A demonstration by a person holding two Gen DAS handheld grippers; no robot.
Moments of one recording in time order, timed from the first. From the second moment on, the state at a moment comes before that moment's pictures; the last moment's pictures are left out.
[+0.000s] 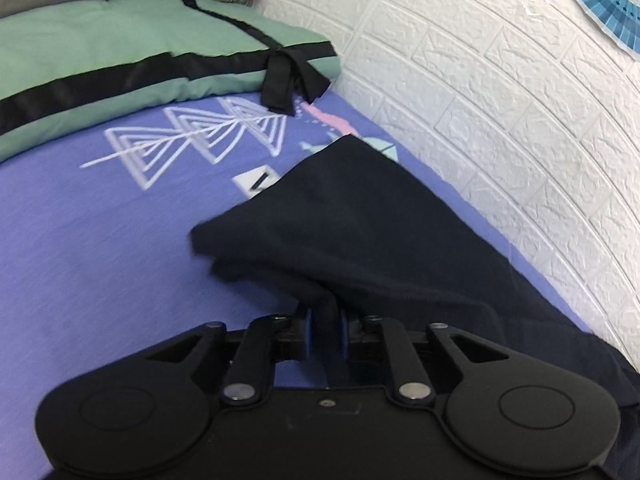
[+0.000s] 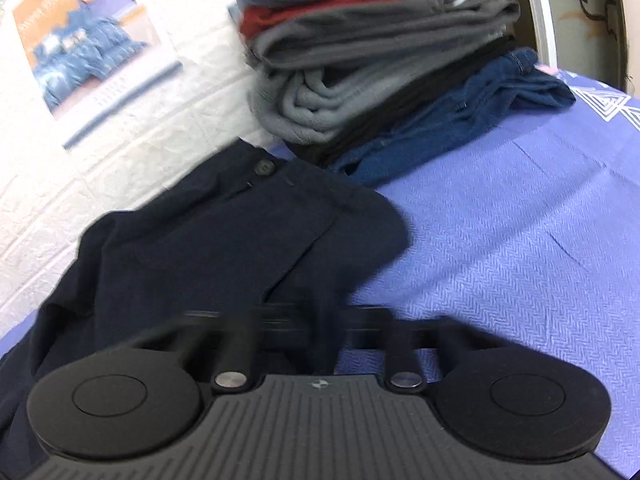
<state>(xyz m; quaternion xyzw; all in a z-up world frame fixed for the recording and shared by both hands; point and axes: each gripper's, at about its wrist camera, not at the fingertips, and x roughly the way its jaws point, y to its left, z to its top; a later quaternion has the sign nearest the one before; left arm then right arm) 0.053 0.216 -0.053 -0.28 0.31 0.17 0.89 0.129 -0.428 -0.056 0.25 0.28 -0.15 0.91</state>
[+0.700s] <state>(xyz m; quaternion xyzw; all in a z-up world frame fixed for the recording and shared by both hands) -0.055 0.259 -0.046 -0.23 0.36 0.19 0.88 -0.150 -0.388 -0.040 0.27 0.35 -0.17 0.88</state>
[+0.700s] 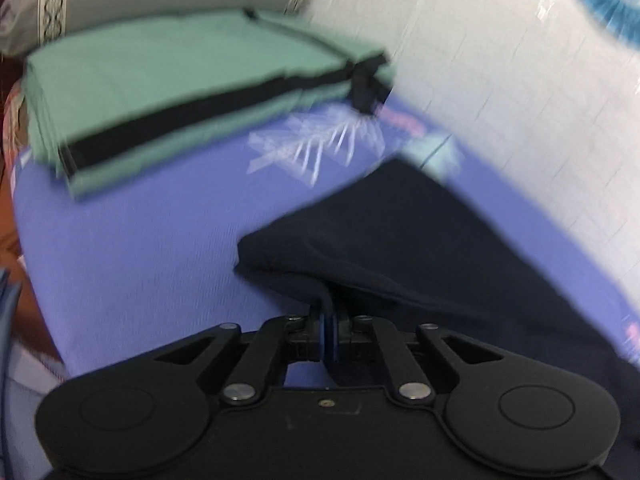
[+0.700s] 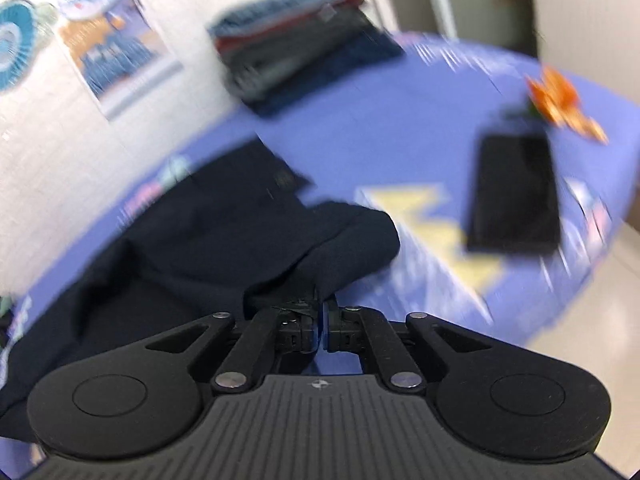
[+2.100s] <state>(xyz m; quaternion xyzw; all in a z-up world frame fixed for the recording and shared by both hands) -0.025 0.253 -0.017 -0.28 0.37 0.20 0.86 -0.031 -0.353 0.007 0.13 0.31 -0.08 0.94</state>
